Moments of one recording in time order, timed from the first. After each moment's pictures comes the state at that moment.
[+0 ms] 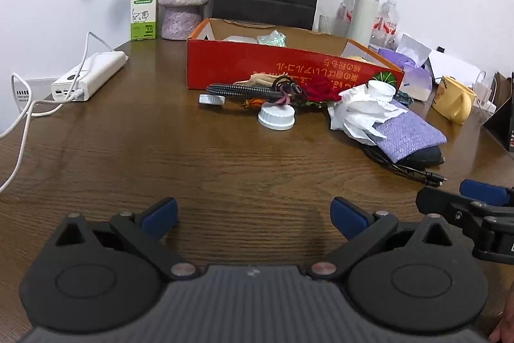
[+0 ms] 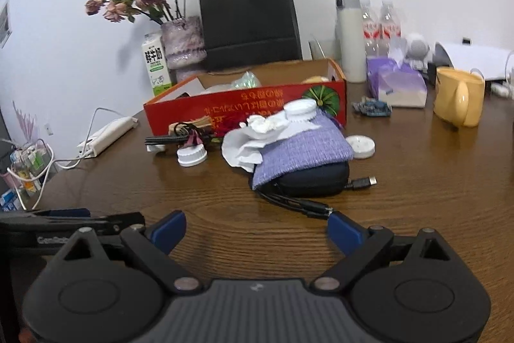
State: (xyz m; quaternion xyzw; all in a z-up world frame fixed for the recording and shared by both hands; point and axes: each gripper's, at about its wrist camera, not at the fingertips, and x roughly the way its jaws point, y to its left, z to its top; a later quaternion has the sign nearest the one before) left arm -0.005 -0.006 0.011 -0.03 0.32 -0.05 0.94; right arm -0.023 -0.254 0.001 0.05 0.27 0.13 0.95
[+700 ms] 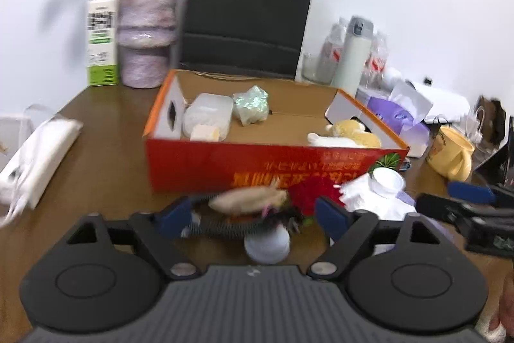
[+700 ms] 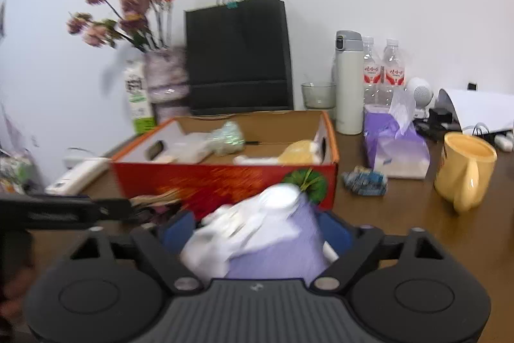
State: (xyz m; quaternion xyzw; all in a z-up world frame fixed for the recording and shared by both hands) left arm 0.123 -0.002 0.062 -0.04 0.30 -0.11 0.95; right arm 0.095 -0.265 0.046 0.02 0.25 0.10 0.96
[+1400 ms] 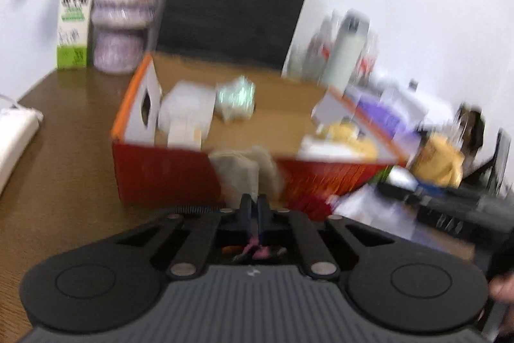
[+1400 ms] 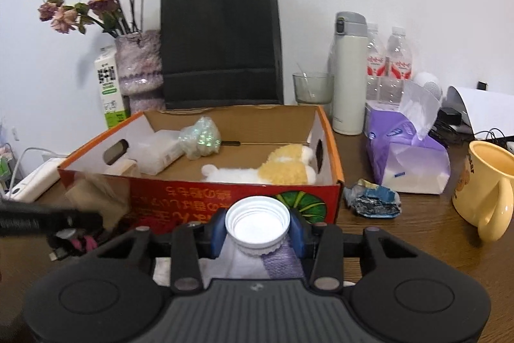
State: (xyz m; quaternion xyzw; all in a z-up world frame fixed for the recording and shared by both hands) left arm 0.150 0.012 0.051 -0.09 0.29 -0.16 0.94; right arm 0.146 -0.259 0.026 0.01 0.24 0.10 0.96
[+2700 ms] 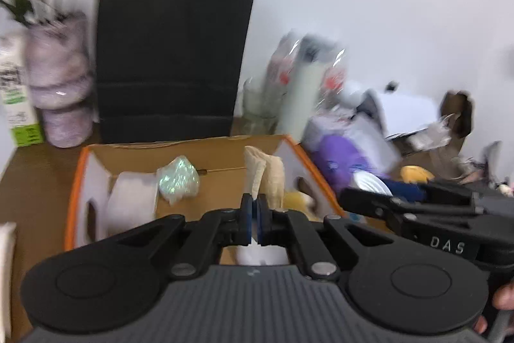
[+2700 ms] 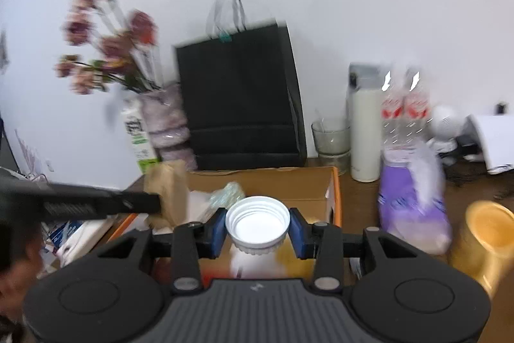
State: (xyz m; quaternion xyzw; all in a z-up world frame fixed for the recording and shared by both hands) left arm 0.260 -0.072 0.152 -0.02 0.35 -0.19 0.92; right arm 0.235 -0.287 0.128 0.07 0.30 0.16 0.94
